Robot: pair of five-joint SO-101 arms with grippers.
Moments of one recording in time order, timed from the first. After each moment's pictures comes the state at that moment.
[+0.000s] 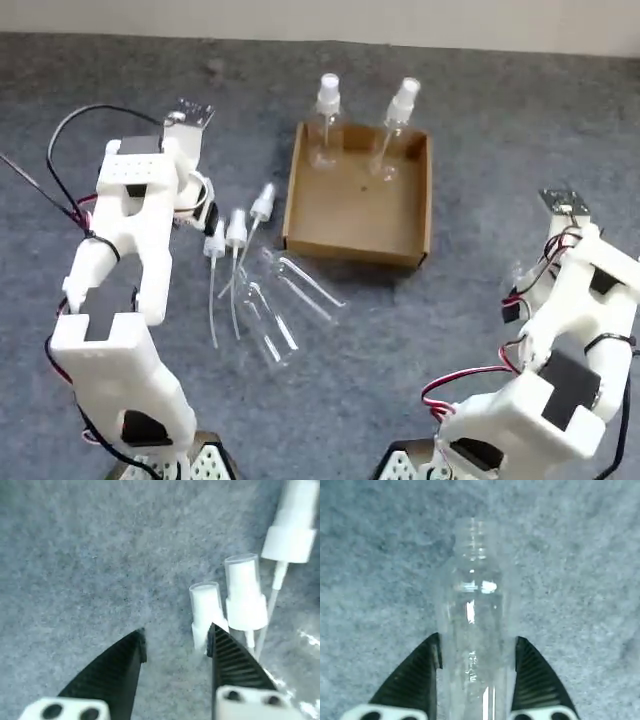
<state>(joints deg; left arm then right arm) -9.2 17.8 -0.6 72.5 -10.9 30.3 2.9 23.1 67.2 38.7</state>
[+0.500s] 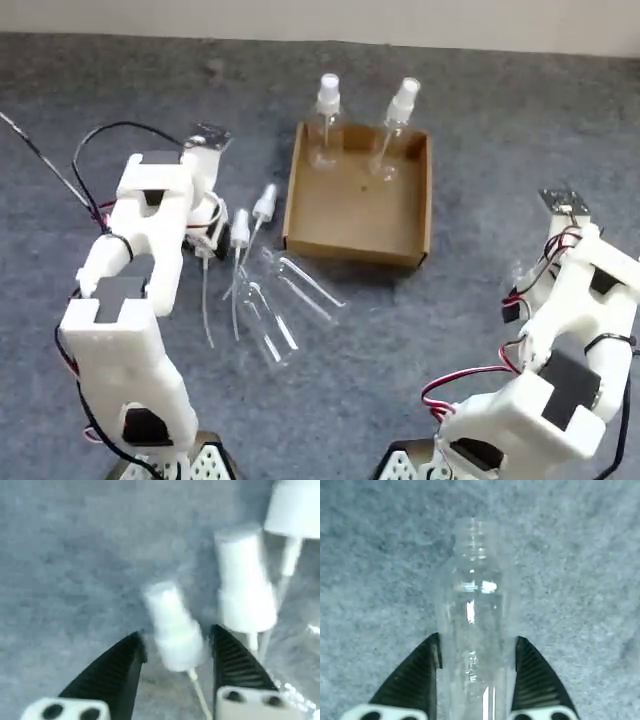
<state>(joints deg) -7.5 23.4 3.7 69.9 -10.9 30.3 2.9 23.1 67.3 38.7</state>
